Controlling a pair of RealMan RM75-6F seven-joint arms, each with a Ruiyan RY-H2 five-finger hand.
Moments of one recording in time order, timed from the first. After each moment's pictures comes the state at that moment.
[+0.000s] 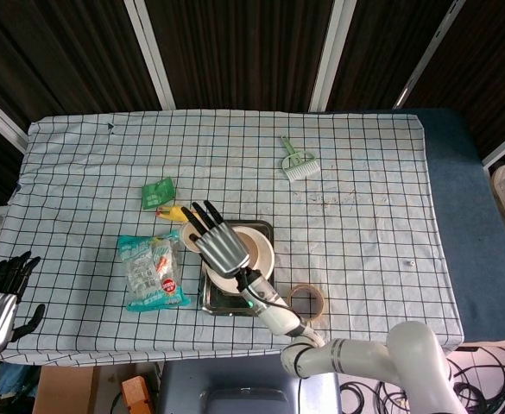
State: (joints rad) left arm -0.11 -1.09 -0.01 -1.59 1.54 1.45 -0.01; right arm 1.01 -1.97 0.32 -1.24 -1.28 1.07 -0.63
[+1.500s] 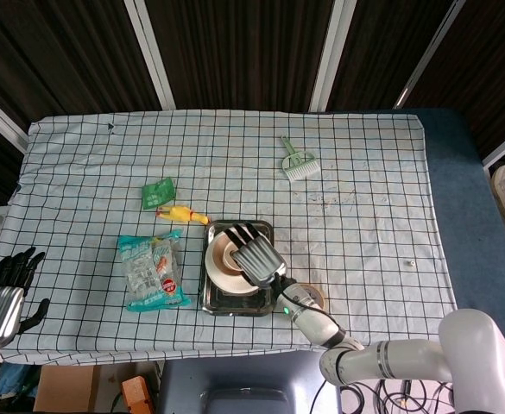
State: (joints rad) left arm -0.14 -1.12 -0.03 -1.58 1.48 1.41 0.04; right arm 0.96 -1.70 0.18 -1.56 -0.95 0.97 -0.78
